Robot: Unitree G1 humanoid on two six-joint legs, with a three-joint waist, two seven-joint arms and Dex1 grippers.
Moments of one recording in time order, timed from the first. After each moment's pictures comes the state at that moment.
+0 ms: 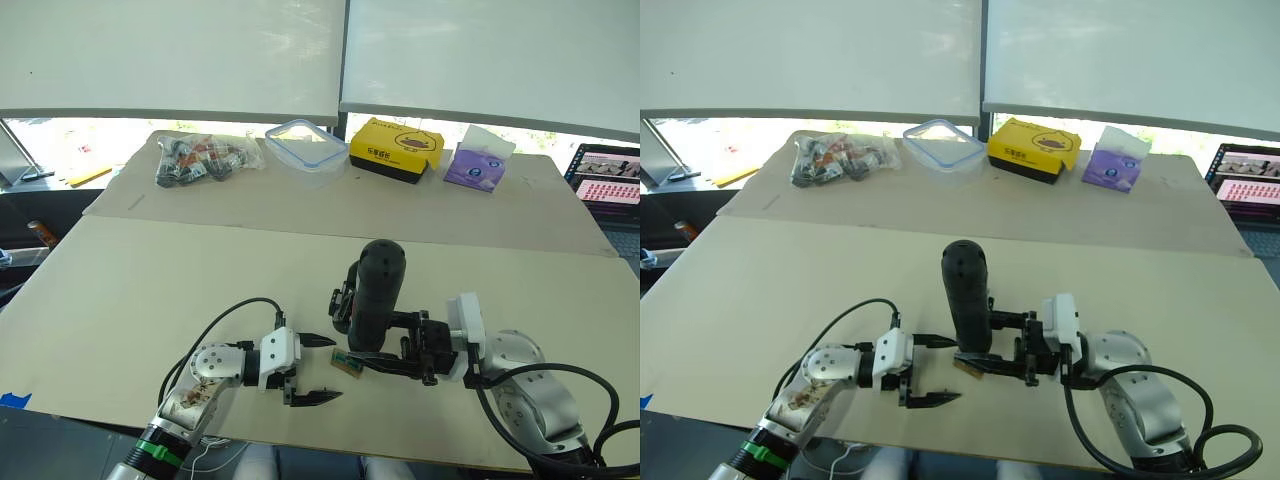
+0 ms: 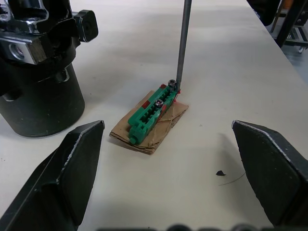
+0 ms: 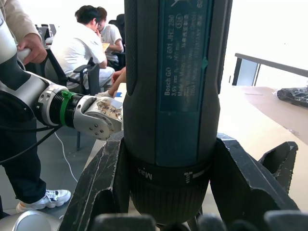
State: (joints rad) left arm -0.16 0.45 -0.31 0.01 -0.19 -0.06 -1.14; right arm -0.10 -0.50 0.06 -0.40 0.56 0.14 1.15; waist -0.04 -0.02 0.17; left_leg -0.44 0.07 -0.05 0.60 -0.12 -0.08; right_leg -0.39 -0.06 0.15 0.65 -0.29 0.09
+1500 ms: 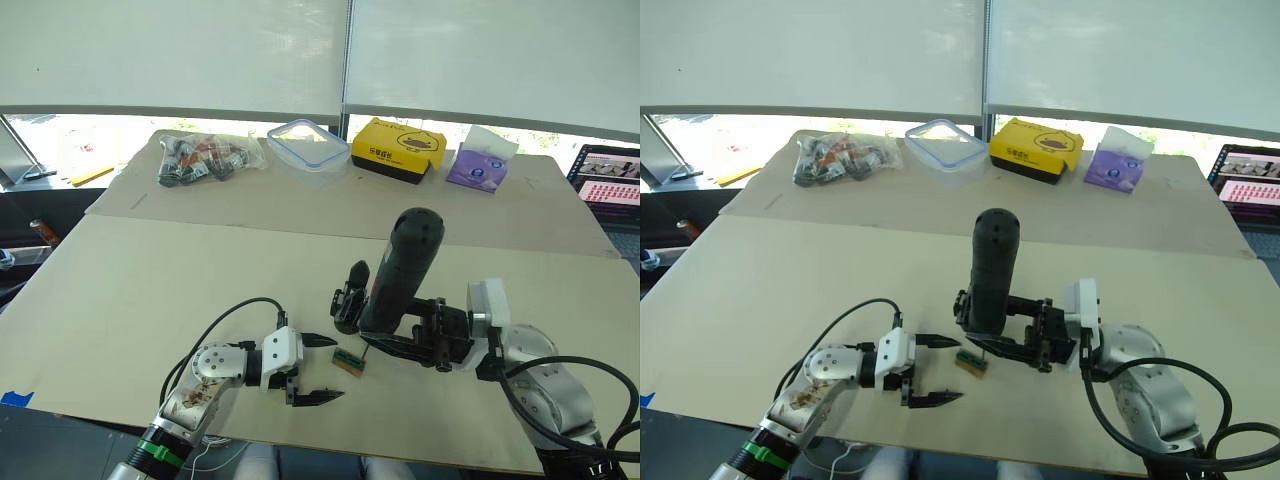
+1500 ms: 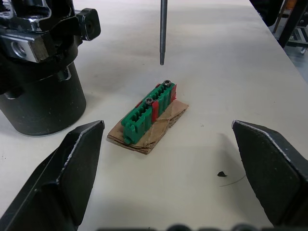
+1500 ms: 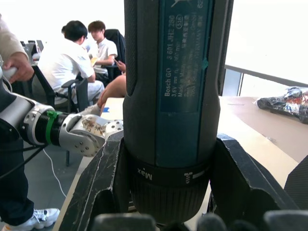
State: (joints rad) left arm -0.17 0.44 -0.32 0.01 -0.19 -0.04 -1.12; right arm -0.11 -0.52 0.01 -0.40 0.65 0.16 1.11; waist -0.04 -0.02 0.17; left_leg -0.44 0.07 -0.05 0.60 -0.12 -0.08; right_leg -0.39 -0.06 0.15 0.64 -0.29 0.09
